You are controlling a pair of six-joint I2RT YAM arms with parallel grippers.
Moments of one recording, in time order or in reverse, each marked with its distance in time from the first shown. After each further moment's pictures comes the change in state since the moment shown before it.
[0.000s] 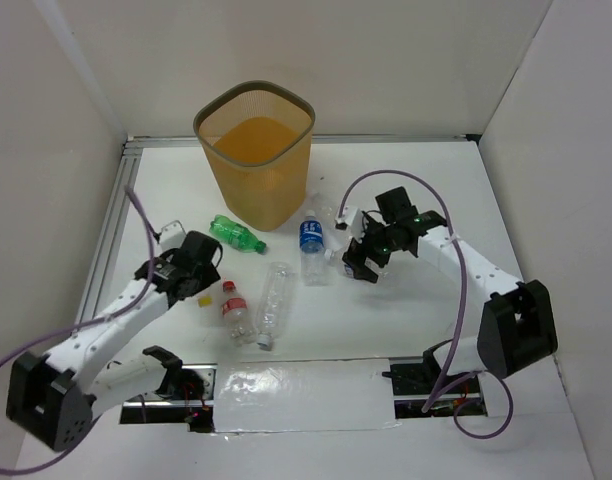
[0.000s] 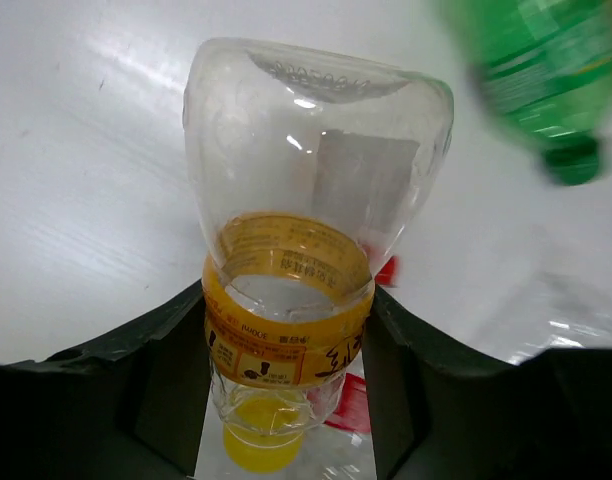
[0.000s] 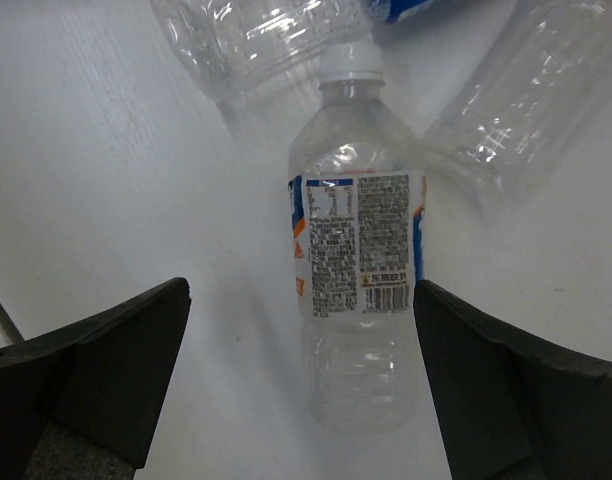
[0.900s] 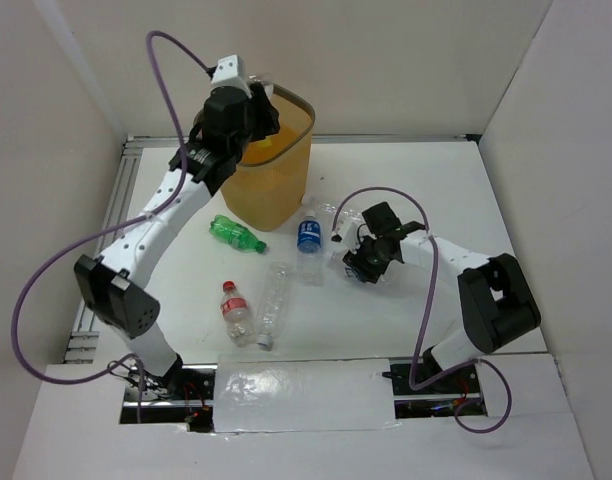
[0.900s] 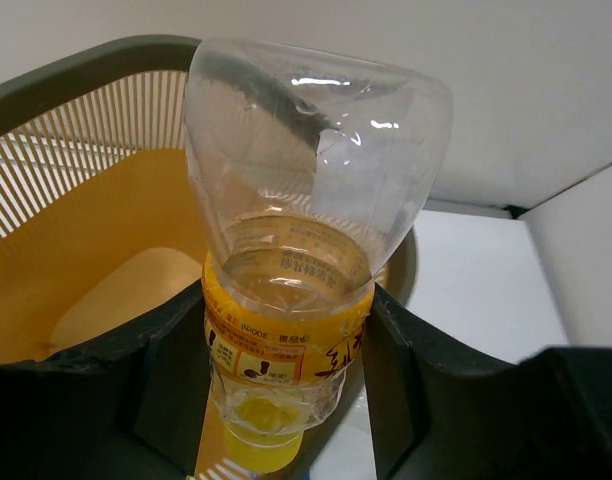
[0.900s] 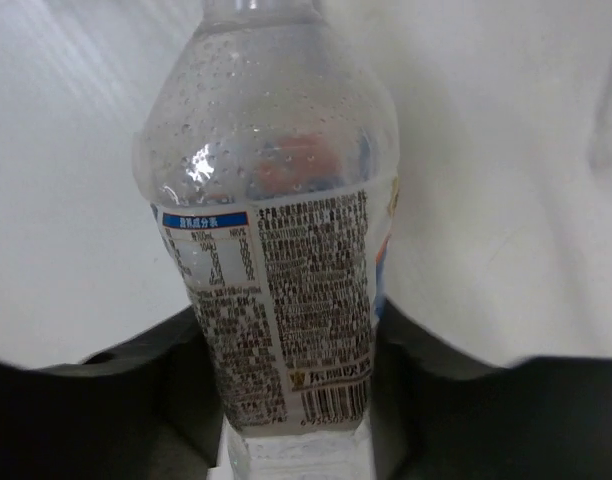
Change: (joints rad) left arm -0.021 0.578 1.125 0.420 0.177 0.479; right arm 0.071 0.154 -0.135 0.192 0.270 0.090
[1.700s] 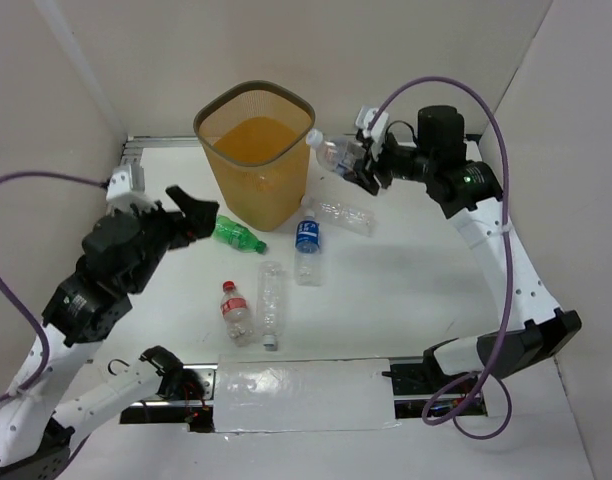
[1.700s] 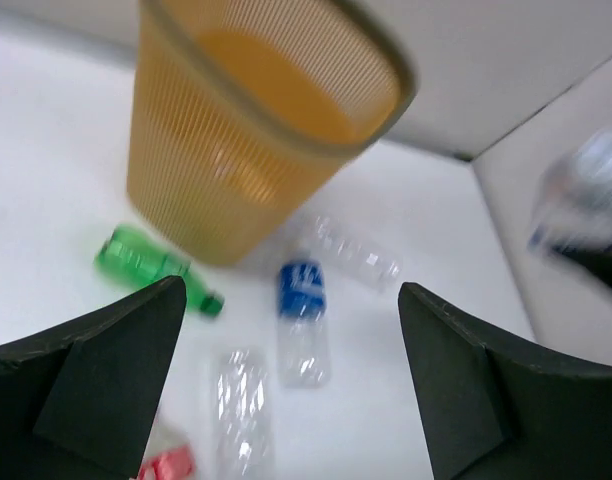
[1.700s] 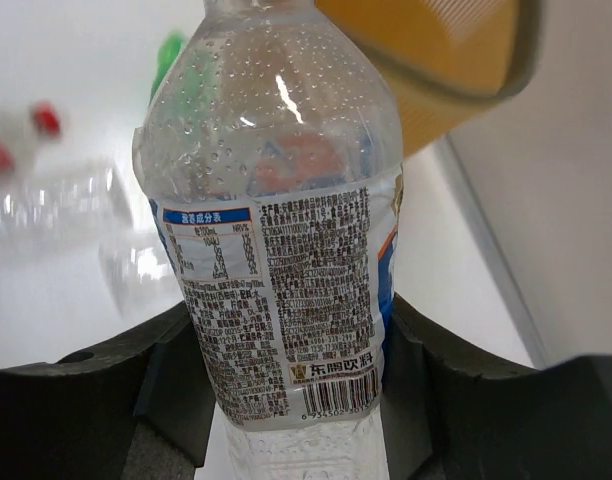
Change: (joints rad) left arm -0.090 -0.828 -0.552 -0.237 -0.044 -0.074; right arm -0.089 -0.177 0.740 -0.273 -0.383 -0.093
